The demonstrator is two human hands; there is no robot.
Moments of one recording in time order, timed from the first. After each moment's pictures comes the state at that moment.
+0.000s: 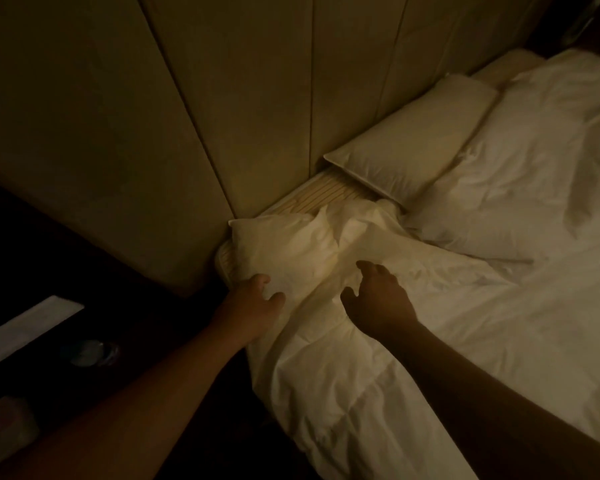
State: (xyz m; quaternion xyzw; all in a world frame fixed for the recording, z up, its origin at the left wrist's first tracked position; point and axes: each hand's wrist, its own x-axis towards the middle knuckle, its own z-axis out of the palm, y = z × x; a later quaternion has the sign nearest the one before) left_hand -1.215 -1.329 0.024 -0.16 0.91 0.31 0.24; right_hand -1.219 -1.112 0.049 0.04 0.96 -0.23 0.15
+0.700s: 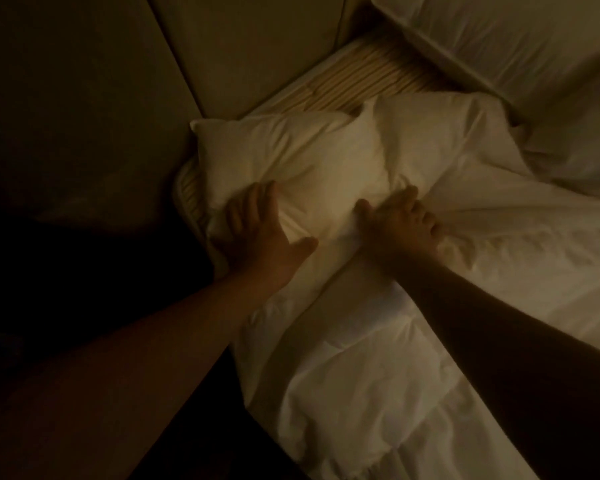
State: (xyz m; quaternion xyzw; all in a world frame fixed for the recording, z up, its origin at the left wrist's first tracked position) left_hand -1.326 -1.341 -0.223 -0.12 0.96 0.22 0.12; right_hand -1.359 -1.152 -0.211 0.23 0.95 -0.14 0.17
